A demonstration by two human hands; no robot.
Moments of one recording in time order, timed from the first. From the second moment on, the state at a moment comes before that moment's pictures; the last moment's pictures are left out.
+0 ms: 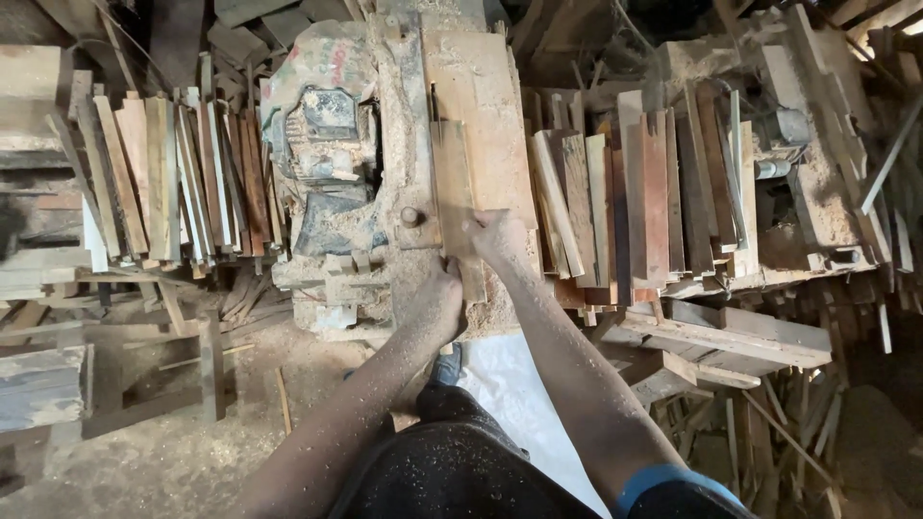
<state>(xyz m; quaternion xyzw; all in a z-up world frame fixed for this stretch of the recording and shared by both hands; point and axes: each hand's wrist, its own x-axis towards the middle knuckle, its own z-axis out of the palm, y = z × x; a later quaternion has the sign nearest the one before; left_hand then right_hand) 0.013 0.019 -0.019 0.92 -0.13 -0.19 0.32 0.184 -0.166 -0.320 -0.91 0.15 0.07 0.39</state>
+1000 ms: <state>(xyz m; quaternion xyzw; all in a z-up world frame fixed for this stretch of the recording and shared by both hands) 0.100 0.022 -0.013 0.94 -0.15 -0.20 0.23 0.297 -0.174 -0.377 -0.91 0.15 0.05 0.38</state>
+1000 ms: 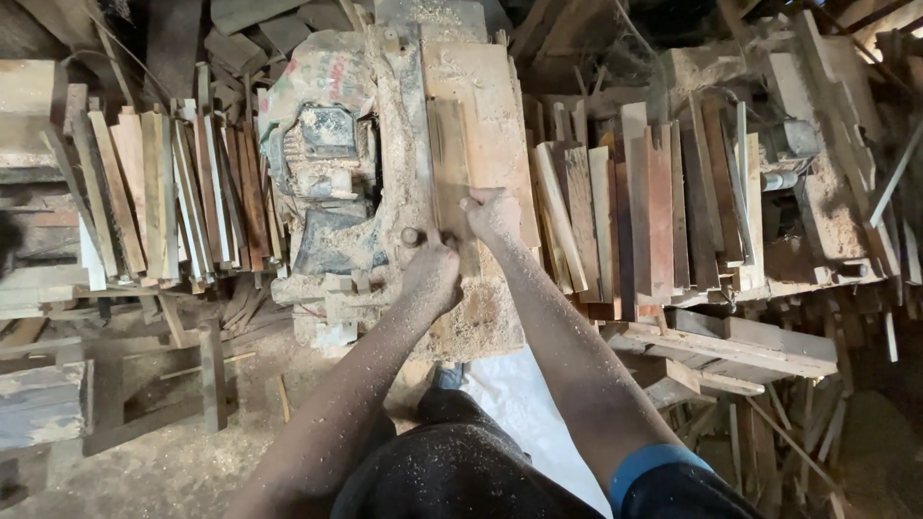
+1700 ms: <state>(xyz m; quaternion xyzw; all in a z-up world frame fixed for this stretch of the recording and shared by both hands) 0.140 0.002 -0.014 0.94 -0.05 -0.28 0.17 0.255 -0.117 -0.127 -0.92 0.17 0.04 0.34</state>
